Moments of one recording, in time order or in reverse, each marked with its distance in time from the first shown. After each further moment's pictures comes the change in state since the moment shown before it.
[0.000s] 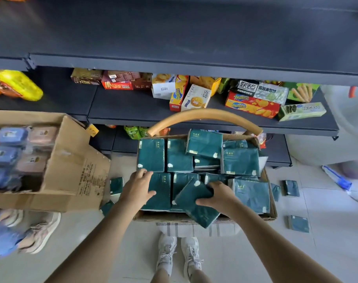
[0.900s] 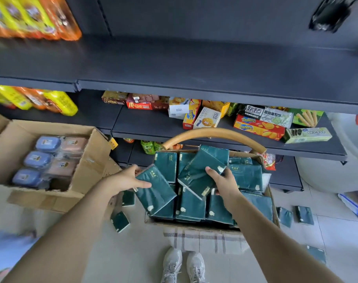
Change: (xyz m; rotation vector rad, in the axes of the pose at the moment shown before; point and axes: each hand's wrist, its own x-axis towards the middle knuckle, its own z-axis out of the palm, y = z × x) left_hand -0.030 -0.042 -0.098 -0.711 -0.254 -0.286; right_hand -0.023 -0.055 -0.034 1.007 0.261 0.030
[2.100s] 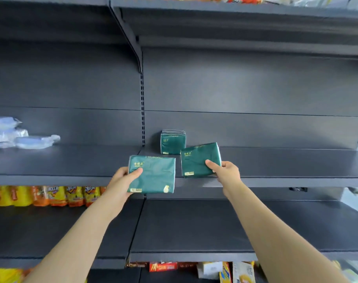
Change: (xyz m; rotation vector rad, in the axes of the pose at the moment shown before) left_hand -0.117 0.125 -0.426 -0.988 0.299 0.864; right_hand -0.092 -0.423 0.255 0.125 0.238 -0.762
